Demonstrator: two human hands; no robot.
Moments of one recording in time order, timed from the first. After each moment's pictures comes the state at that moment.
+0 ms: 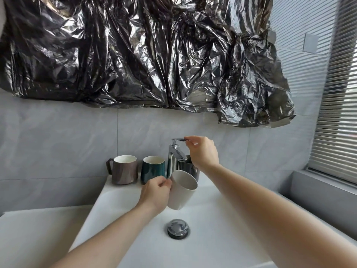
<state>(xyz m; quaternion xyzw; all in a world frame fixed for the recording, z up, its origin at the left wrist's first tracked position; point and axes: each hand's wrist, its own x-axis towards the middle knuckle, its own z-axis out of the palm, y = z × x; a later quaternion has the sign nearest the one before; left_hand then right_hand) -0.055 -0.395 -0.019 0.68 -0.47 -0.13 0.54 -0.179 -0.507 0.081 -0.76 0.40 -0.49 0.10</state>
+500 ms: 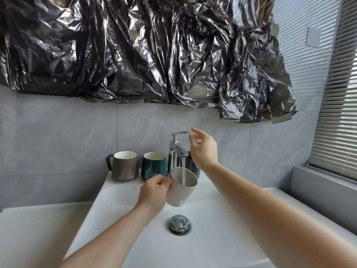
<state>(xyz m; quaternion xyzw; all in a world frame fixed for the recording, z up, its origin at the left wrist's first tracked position) -0.050 -0.392 -0.030 0.63 -0.44 -0.21 0.61 -0.174 -0.501 0.073 -0.70 0.40 -0.55 0.21</state>
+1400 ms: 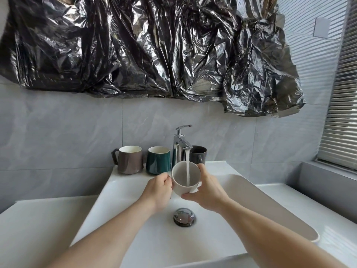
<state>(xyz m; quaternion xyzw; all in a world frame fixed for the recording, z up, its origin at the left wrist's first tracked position) -0.044 -0.391 -0.040 0.69 -0.52 -0.16 0.48 -0.210 -0.494 -0.050 -0.84 0.33 -0.36 0.21</state>
